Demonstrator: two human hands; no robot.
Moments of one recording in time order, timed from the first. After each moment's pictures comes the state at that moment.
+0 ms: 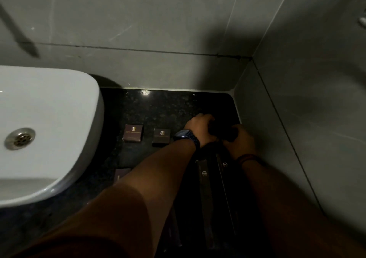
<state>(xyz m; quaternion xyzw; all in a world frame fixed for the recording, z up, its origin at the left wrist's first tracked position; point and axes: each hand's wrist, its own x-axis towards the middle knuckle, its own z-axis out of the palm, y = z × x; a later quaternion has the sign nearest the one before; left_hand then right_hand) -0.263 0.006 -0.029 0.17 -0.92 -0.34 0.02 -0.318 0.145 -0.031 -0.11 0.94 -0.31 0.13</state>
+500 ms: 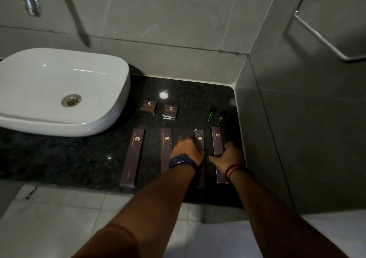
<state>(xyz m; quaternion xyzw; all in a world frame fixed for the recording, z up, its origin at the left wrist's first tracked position) -0.114 0.124 -0.021 0.44 -0.83 -0.34 0.00 -0.196 0.228 -0.017 -0.13 0.93 -0.24 0.24</state>
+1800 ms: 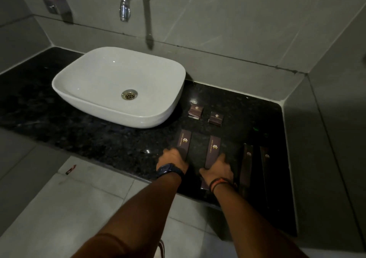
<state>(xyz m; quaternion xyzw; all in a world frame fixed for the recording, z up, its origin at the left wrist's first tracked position) 0.024 0.040 -0.030 0.60 -0.75 -0.29 -0.02 -0.071 0.133 -0.035 -0.19 0.93 -0.20 0.24</state>
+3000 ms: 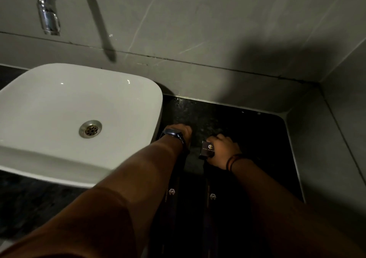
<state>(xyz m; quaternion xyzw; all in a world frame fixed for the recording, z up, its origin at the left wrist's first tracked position) -0.151 -0.137 -0.002 0.26 -0.94 -0.09 -0.18 -0.249 -0.001 -0.031 -0.43 0.88 -0.01 0.22</state>
